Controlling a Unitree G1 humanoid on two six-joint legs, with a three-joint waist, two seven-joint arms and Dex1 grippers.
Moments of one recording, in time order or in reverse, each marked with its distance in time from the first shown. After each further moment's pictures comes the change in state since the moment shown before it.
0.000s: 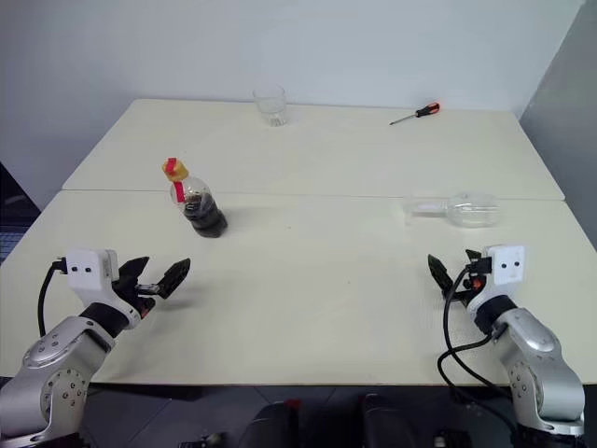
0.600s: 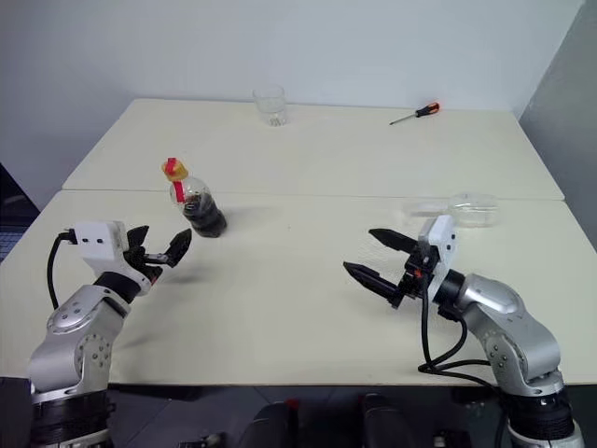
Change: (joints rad) left arm -0.209 -0.019 -0.071 0.232 0.138 -0.190 0.030; right arm -0.222 -0.085 0.243 -0.076 0.184 0.017 0.368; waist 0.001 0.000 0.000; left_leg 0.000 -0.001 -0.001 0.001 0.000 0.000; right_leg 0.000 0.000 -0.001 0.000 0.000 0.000
